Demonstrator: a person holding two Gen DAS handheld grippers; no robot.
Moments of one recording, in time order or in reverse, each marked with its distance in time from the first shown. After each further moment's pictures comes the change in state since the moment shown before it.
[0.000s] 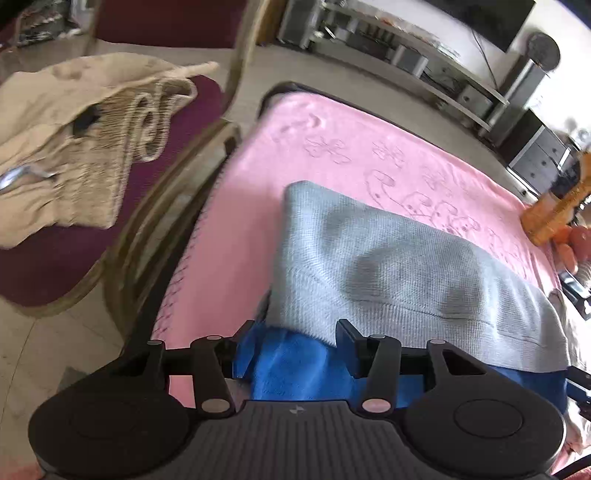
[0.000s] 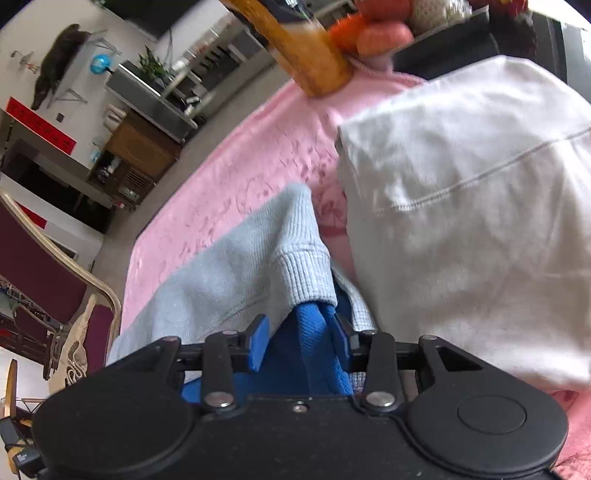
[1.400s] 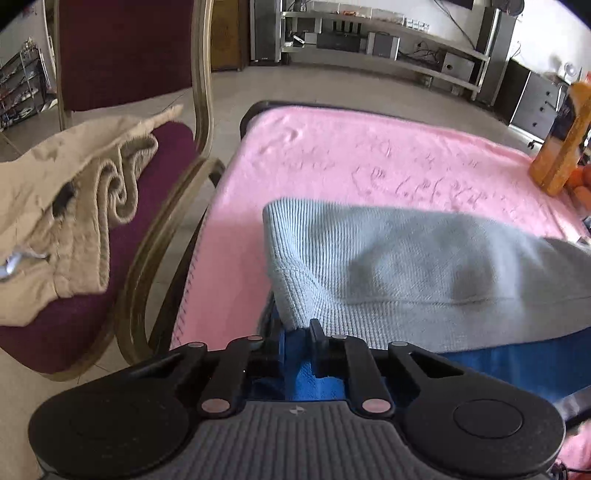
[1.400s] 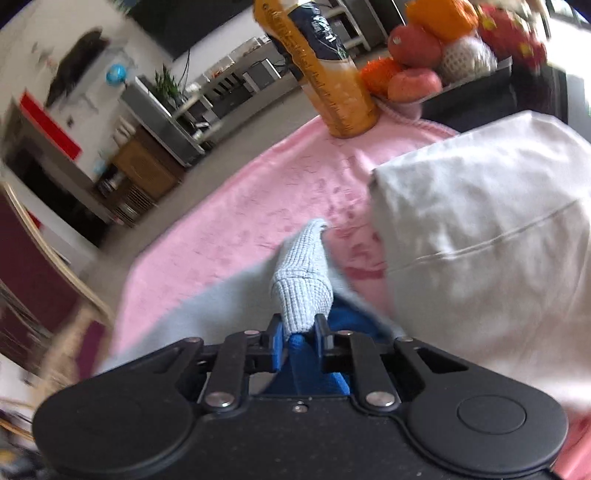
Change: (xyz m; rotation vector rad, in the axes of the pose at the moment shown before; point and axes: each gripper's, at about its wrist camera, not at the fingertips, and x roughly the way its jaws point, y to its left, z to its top) left arm -0.005 -0.041 0.000 0.211 -0.054 0.118; right arm -0.008 0.036 0.002 -0.052 -0.137 0.012
